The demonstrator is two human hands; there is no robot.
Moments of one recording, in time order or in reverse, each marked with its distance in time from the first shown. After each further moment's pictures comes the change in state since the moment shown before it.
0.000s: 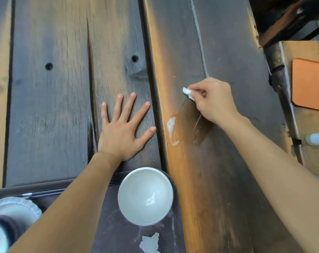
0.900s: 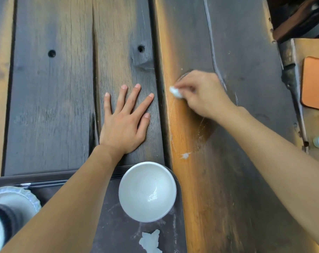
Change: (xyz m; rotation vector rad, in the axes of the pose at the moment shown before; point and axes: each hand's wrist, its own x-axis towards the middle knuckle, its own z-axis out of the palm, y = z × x) left_hand -0.001 0.000 0.003 -0.007 0.051 -0.008; right_hand 0.007 -0.025 0.017 -0.066 -0.186 -0.241
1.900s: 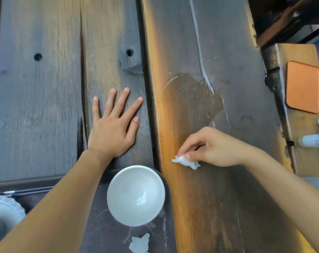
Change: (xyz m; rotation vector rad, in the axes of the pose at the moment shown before) left_hand 0.000 0.002 -0.003 0.000 -0.025 -0.006; right_hand -0.100 -0.002 -0.036 0.466 -0.735 0.227
